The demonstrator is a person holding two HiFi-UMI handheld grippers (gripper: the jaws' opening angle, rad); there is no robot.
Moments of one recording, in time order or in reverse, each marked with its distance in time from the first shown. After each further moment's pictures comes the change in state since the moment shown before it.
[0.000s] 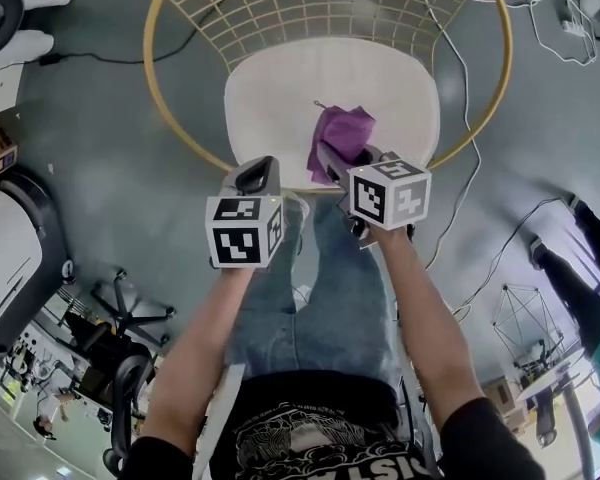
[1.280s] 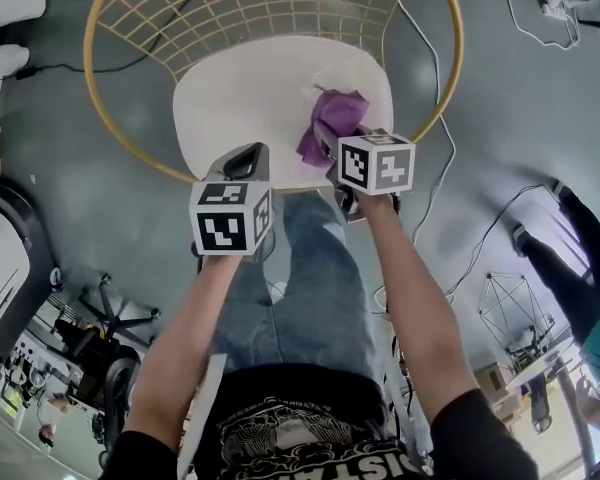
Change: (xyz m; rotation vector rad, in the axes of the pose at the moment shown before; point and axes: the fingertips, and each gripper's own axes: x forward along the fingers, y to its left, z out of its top) left arm 0.041 -0.065 0.032 0.023 0.013 -0.054; right arm -0.023 -0.106 0.014 0.052 0.020 -0.137
